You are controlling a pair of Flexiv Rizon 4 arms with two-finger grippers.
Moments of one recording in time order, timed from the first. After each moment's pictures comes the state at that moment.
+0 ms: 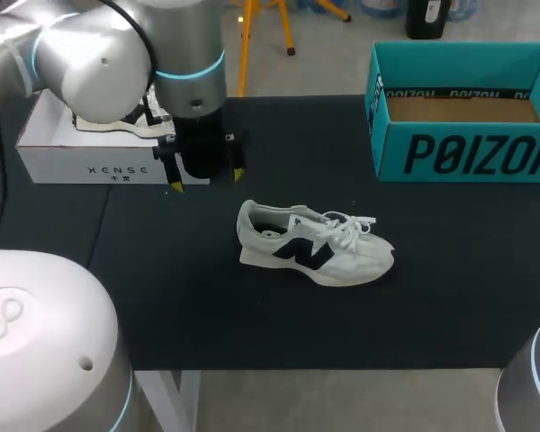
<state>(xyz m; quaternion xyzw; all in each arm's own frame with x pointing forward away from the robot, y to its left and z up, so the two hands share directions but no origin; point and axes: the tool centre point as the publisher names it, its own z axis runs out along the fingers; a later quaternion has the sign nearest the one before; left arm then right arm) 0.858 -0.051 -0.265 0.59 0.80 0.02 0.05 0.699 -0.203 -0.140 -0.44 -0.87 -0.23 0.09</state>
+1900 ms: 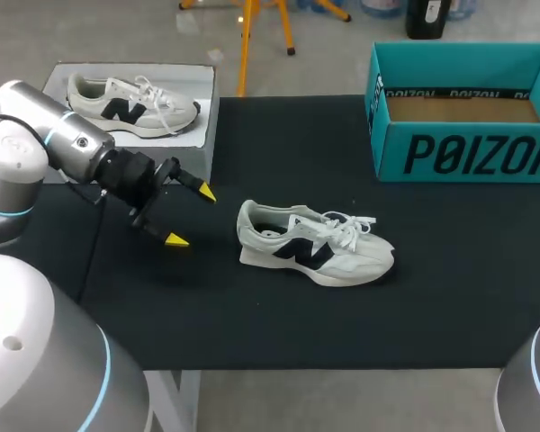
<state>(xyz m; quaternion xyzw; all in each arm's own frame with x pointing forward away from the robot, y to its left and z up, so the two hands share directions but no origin) 0.820 -0.039 -0.346 0.28 0.78 -0.55 -0.03 0.699 -0.203 -0.141 -0.44 -0.87 -0.23 0.09</state>
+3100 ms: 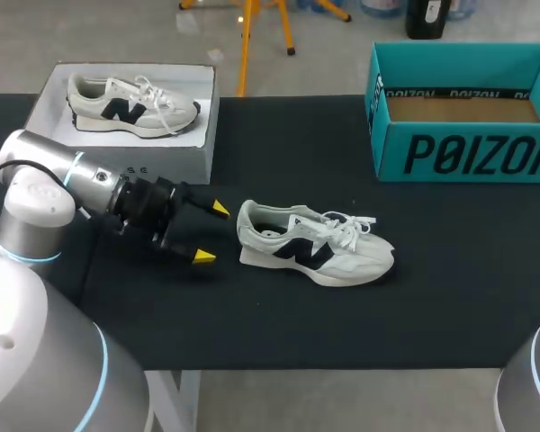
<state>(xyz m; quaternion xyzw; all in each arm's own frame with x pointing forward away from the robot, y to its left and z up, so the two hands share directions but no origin) 0.834 -0.064 -0.404 0.14 0.82 -0.56 -0.01 0.699 -0.203 -0.141 -0.44 -0.87 -0.23 0.09</state>
